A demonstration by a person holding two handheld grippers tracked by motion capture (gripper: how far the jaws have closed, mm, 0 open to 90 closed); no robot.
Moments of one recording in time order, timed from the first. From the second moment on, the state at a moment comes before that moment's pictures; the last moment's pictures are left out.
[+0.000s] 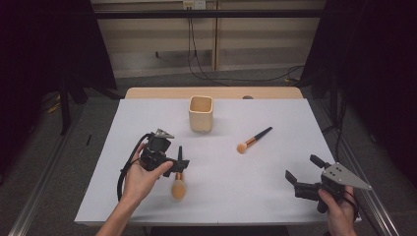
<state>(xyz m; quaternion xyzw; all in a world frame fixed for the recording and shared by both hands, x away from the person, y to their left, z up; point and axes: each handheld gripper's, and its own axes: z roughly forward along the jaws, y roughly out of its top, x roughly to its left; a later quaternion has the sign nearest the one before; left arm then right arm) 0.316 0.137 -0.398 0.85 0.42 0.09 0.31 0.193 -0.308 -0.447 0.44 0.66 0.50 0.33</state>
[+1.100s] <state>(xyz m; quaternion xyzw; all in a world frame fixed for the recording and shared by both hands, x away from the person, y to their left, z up) 0.340 0.120 -0.411 0.87 0.47 0.00 0.14 0.193 -0.306 -0.448 0.43 0.67 0.50 0.33</state>
